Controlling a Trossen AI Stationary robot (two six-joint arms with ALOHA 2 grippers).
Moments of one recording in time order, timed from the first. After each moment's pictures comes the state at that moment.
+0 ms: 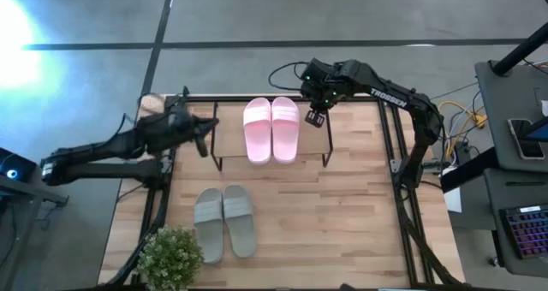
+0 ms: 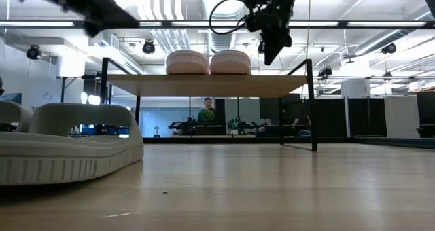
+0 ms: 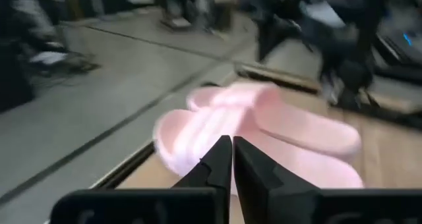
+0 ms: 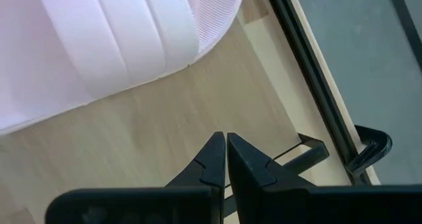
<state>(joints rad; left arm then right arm) 0.24 0.64 0.63 -0.20 -0.27 -0.10 -0.47 1.79 1.86 -1.30 0.05 -0.05</state>
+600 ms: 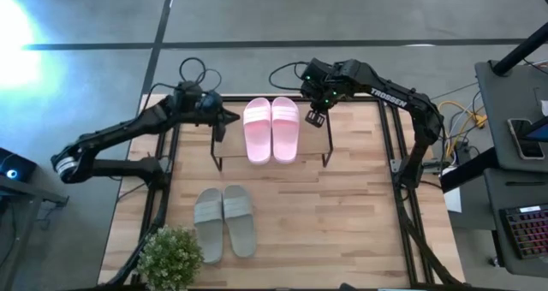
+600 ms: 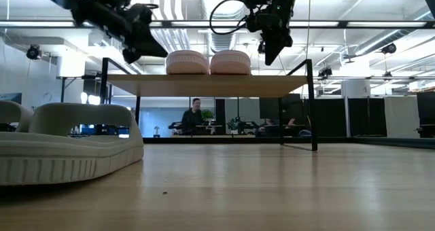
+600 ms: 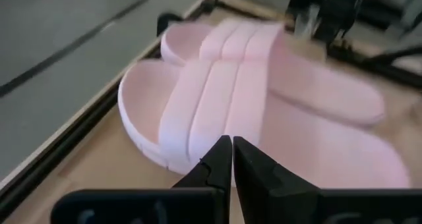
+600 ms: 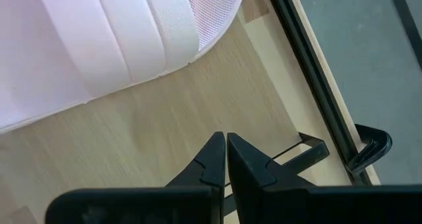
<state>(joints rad) 0.64 1.04 0.80 -0.24 0.34 -0.01 -0.47 1.79 1.86 -1.30 0.05 -0.06</state>
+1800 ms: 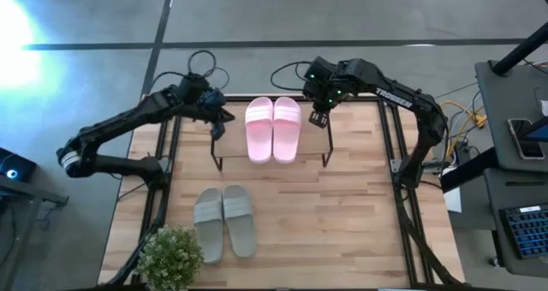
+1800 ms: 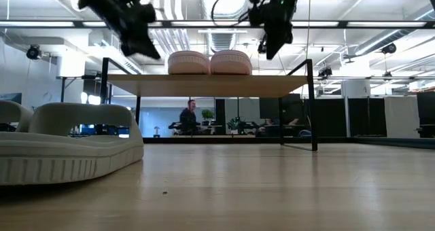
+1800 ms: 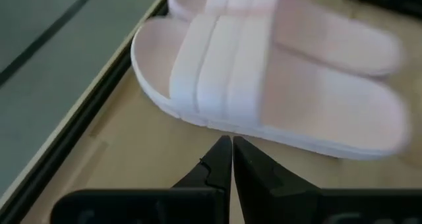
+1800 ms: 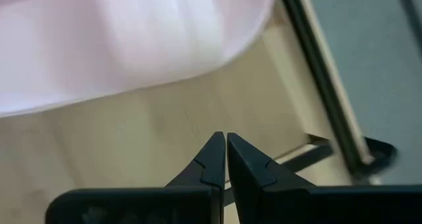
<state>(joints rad) 0.64 1.09 1.01 -0.62 0.28 0.14 -0.47 1.74 1.85 -1.31 -0.01 -0.11</state>
